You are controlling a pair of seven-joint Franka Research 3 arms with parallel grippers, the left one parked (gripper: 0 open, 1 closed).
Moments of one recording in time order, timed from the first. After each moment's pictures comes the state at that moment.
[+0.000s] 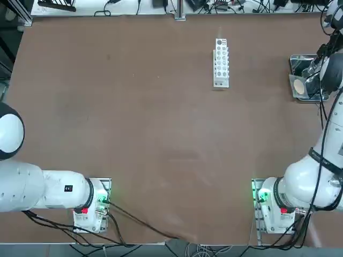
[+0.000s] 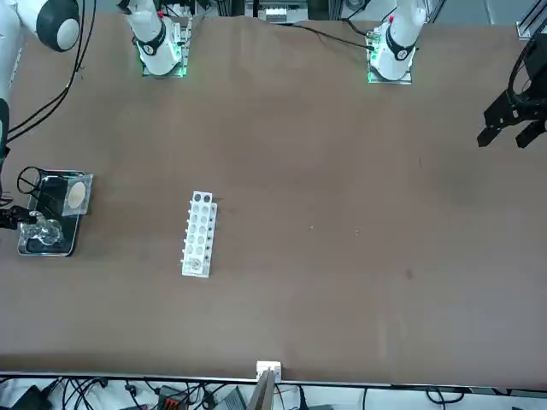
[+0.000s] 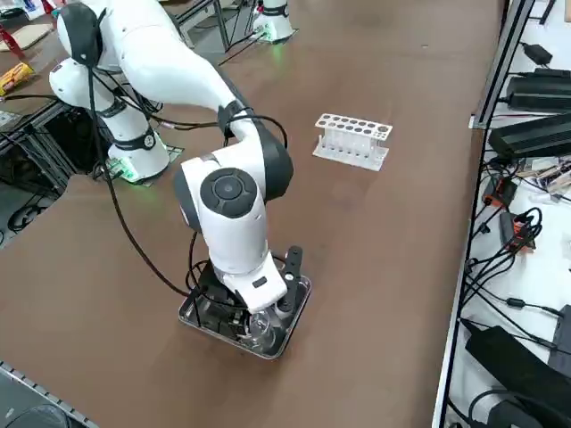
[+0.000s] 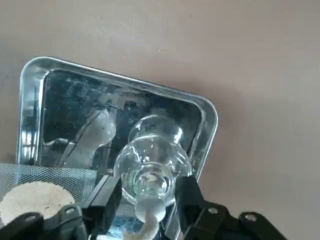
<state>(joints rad) -0.22 0.87 -0.45 -1.27 0.26 1.98 -0.89</state>
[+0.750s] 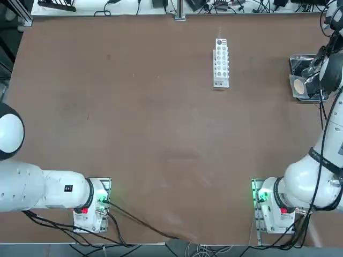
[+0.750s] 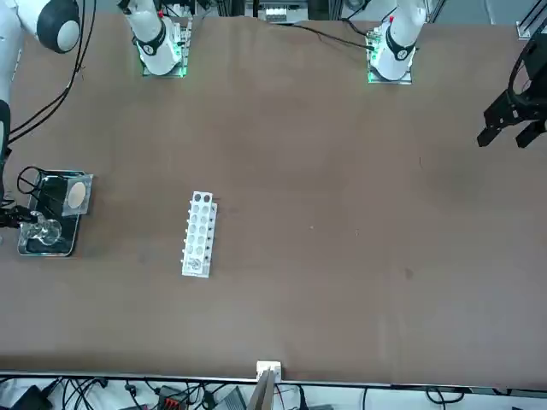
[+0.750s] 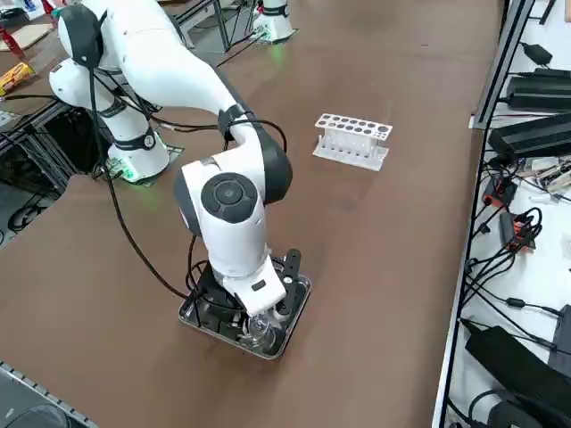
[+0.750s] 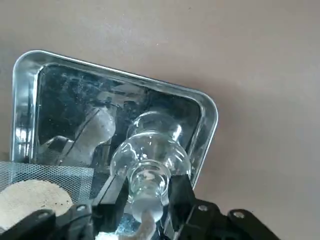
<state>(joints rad) -0.22 0.87 -0.45 -1.27 0.25 1.98 -0.89</state>
